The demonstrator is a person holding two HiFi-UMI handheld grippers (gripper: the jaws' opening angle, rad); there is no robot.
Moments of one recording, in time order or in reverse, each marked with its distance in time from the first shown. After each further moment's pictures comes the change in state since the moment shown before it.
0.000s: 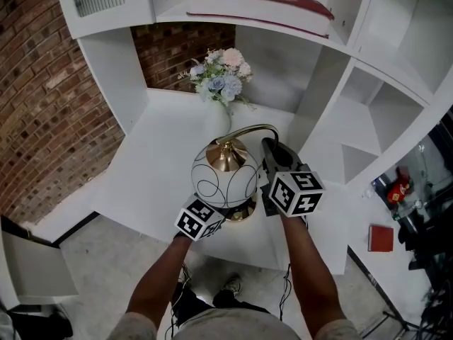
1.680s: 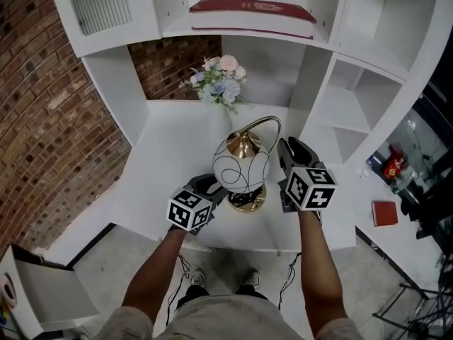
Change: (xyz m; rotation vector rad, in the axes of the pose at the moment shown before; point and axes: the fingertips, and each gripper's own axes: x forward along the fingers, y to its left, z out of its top) left arm -0.079 0.036 0.019 -0.072 -0.033 -0.002; right arm -0.059 0.002 0.019 -0.019 0.002 -0.251
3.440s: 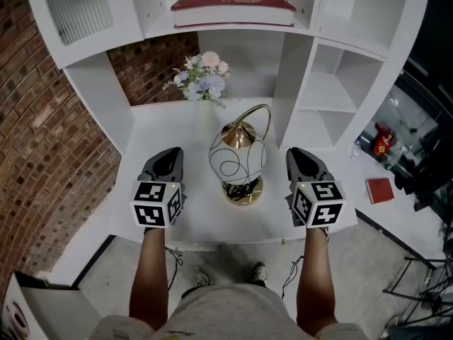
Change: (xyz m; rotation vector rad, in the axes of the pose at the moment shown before) left arm -0.100 0.063 0.110 0.107 -0.151 0.355; right arm -0.076 0.011 -0.007 -0.117 0.074 -0.161
